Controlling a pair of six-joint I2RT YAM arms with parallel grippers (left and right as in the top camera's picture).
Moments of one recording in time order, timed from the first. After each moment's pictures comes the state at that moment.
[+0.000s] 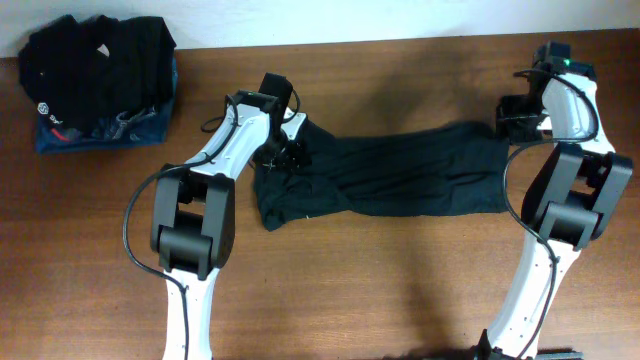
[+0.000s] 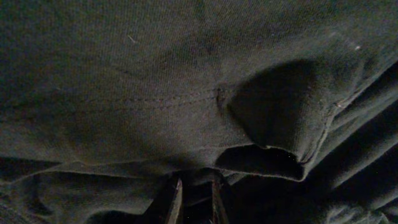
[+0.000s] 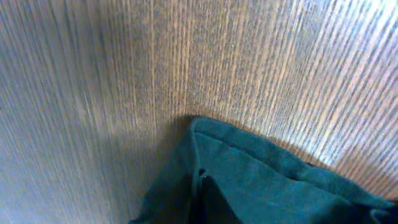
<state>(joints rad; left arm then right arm) -0.32 2.34 1.86 -1.00 0.25 -0.02 -0.32 2.43 2.10 -1.13 -0.10 1.19</state>
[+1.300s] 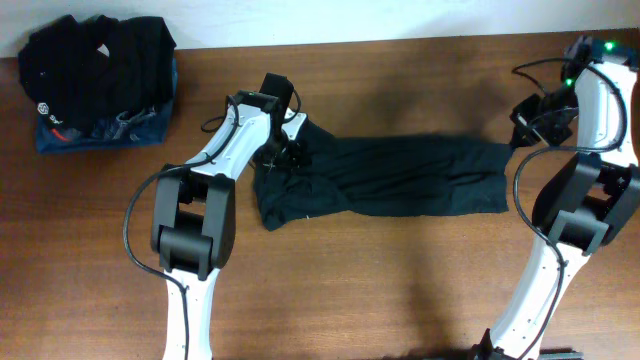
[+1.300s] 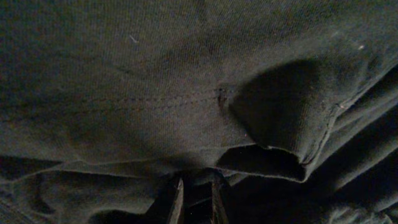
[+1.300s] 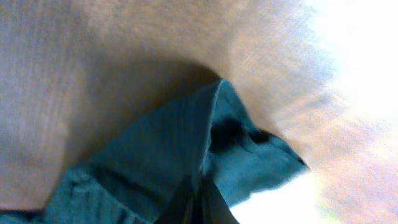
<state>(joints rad) -0.32 2.34 1.86 -1.00 0.23 -0.02 -0.38 2.41 2.32 -1.59 -0.21 0.57</state>
